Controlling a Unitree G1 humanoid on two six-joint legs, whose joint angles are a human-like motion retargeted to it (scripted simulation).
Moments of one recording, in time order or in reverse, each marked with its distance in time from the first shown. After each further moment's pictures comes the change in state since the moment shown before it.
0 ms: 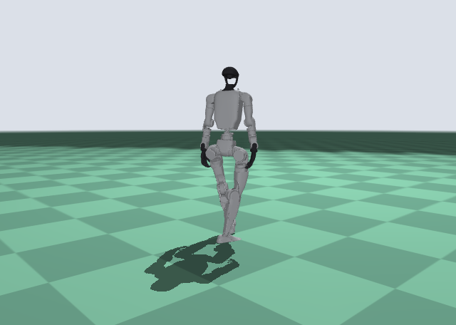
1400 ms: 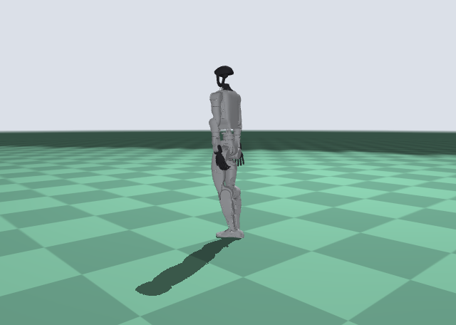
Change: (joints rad) left arm 0.071 -0.084 -0.040 0.151 0.140 -0.013 0.053; right arm -0.033 0.107 -0.060 -0.101 0.097 0.024 -0.085; waist -0.067 0.006 -0.059; left_leg 0.292 -0.094 -0.197 -0.017 0.130 0.095; right_leg -0.110 -0.010 0.276 0.045 0.052 -0.017
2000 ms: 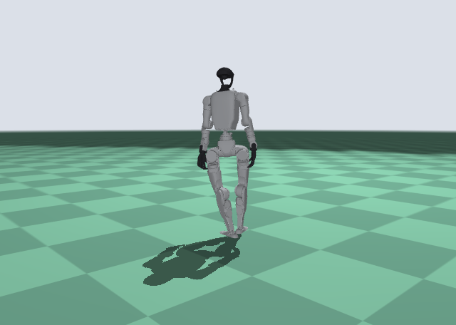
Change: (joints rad) left arm -0.037 0.064 -0.104 -0.018 0.015 0.006 -0.010; right arm -0.146 -0.020 0.101 -0.078 -0.008 -0.032 0.060; waist -0.303 0.075 0.082; left_leg 0.061 0.172 0.505 -0.036 -0.245 -0.022; right_leg -0.235 0.073 0.084 0.035 0.049 -0.069
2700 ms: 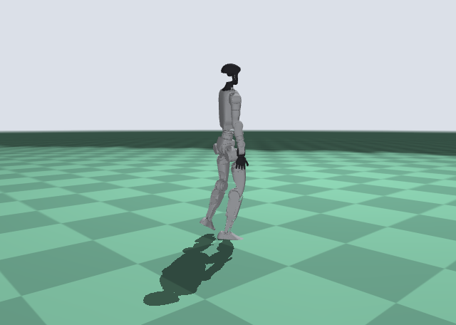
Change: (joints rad) left arm 0.060 -0.052 -0.121 -0.229 -0.015 -0.047 -0.014; right arm 0.071 0.001 -0.311 0.126 0.229 0.031 -0.113; waist 0.289 0.027 -0.237; left_leg -0.134 0.111 -0.017 0.702 0.170 0.174; right_leg 0.078 -0.262 -0.179 0.166 -0.073 0.057
